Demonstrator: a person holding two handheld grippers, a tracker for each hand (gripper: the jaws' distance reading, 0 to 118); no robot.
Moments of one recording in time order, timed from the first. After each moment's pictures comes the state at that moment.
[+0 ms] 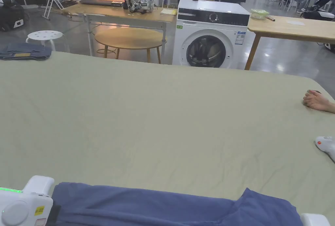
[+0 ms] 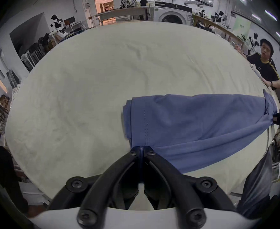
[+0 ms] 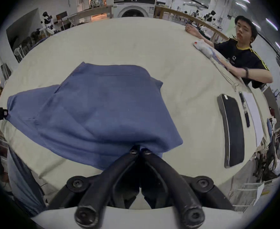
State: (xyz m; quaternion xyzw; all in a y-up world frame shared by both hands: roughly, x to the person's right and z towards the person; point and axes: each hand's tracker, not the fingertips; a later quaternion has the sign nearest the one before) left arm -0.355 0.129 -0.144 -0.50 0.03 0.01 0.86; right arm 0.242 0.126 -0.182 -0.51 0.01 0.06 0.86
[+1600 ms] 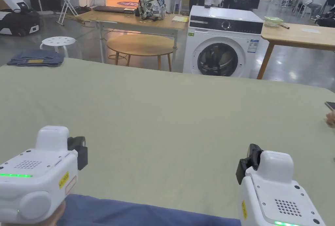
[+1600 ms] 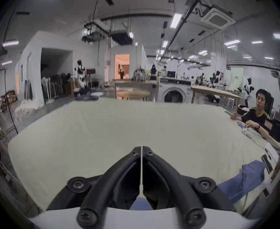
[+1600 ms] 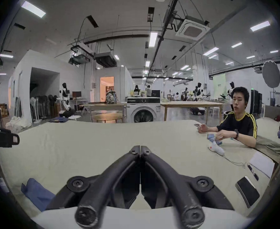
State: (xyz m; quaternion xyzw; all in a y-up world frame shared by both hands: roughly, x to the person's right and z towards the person) left arm -0.316 0.243 -0.154 -0.21 0.08 0.06 0.97; right arm 0.068 0.240 -0.197 -0.06 0.04 -0.01 1.00
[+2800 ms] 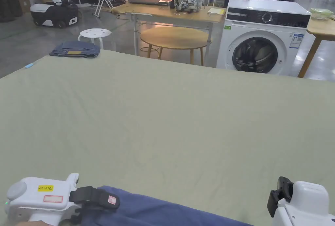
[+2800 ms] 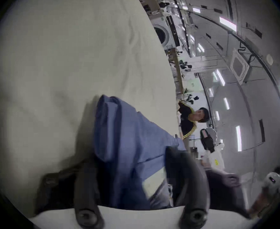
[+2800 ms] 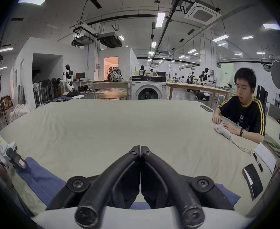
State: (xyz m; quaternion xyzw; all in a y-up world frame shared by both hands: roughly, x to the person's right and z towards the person) left arm -0.432 0.078 -0.172 -0.45 -0.23 0.48 0.72; right arm 0.064 0.194 -0.206 -0.16 0.06 0.01 0.99
